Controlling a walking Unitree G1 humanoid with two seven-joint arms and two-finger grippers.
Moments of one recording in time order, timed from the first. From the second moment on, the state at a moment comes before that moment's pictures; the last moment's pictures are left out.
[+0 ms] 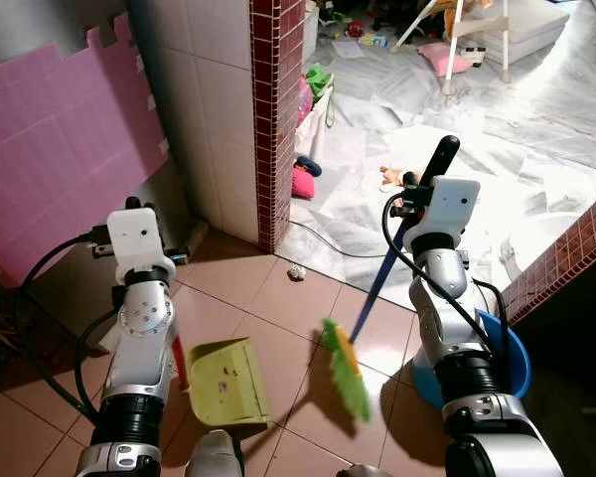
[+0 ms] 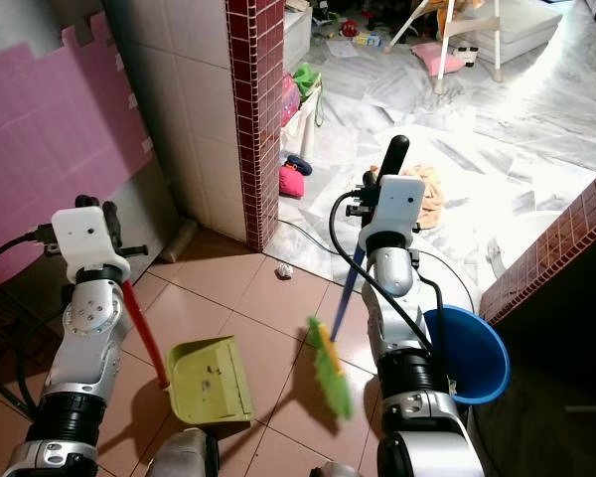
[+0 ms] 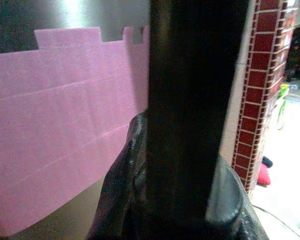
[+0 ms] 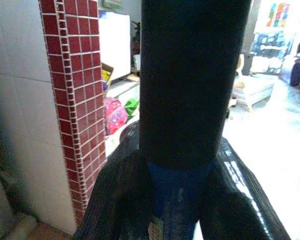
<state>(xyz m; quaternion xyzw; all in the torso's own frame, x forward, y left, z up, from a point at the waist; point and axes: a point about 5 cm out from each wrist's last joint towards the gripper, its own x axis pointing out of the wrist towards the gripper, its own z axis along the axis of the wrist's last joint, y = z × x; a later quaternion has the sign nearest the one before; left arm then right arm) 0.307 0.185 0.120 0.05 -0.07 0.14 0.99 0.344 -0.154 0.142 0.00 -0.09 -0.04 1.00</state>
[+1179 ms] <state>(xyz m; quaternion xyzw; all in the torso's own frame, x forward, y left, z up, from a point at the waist) 0.312 0.174 0.136 0.04 -0.08 0.12 0.99 0.342 -0.138 0.156 -0.02 -0.11 0.01 0.99</state>
